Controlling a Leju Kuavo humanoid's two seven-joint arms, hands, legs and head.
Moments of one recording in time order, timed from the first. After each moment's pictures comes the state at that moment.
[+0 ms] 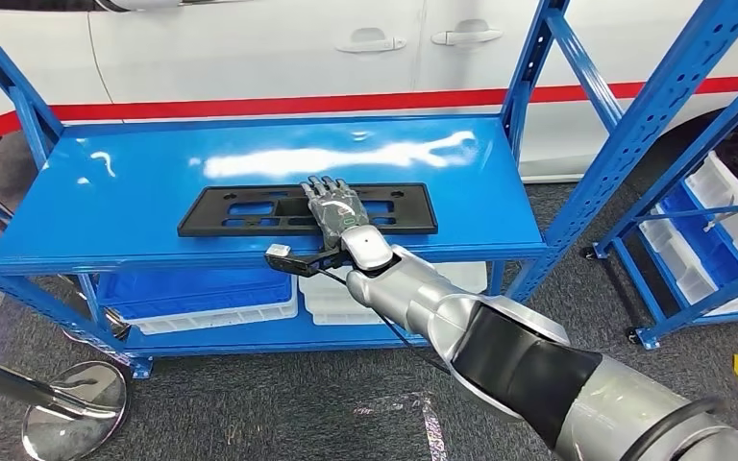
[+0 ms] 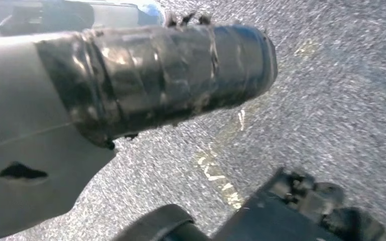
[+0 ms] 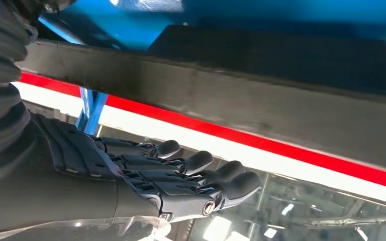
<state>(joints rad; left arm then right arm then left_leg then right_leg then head) -0.17 -0.01 -1.10 -0.24 -0.18 0.21 0.03 -0.88 0.08 0.81 -0.51 0.97 -0.28 0.22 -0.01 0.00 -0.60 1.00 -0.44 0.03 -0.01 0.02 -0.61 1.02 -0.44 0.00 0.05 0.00</state>
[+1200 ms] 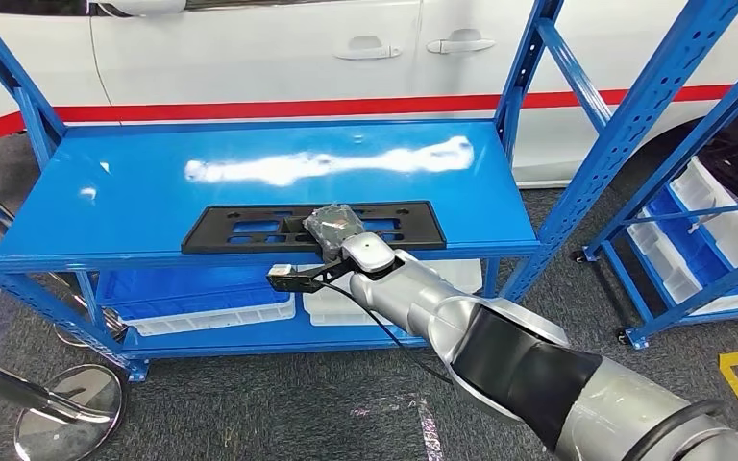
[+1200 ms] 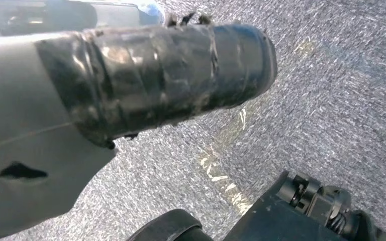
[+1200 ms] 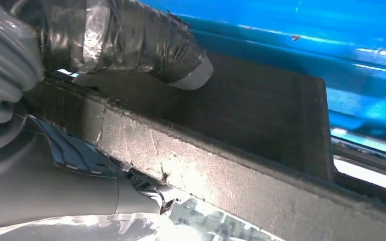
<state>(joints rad) -0.16 -0.01 -1.10 -0.24 -0.20 0.20 0.03 -0.87 0.08 0.81 -0.47 0.90 -0.19 0.07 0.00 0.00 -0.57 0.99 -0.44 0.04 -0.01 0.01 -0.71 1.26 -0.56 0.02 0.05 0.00</state>
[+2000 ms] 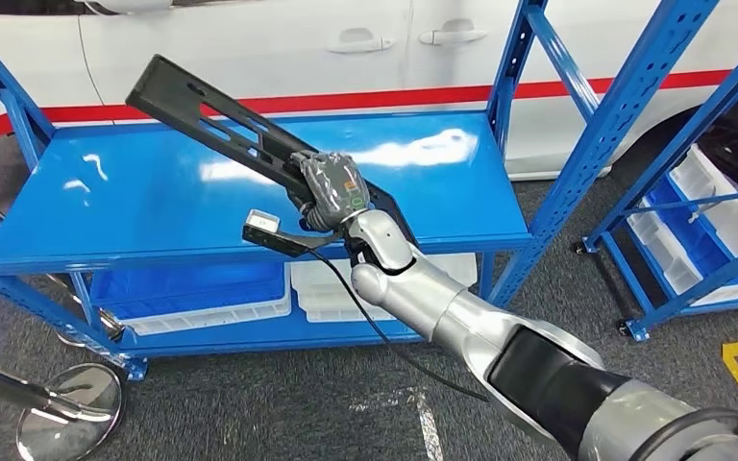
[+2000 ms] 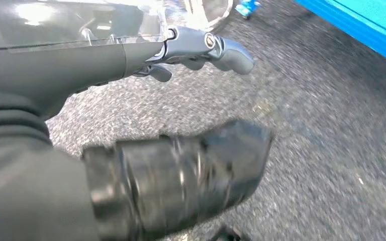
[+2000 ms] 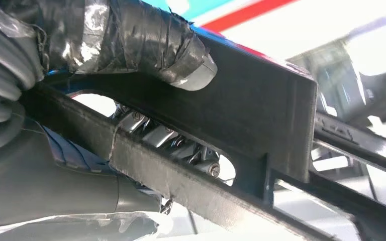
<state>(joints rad) -0.16 0.00 -1.05 -0.24 -0.14 0.43 -0.17 -0.70 -0.05 0.67 -1.13 0.85 -0.50 0.06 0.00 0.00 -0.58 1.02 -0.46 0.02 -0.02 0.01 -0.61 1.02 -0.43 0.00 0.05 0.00</state>
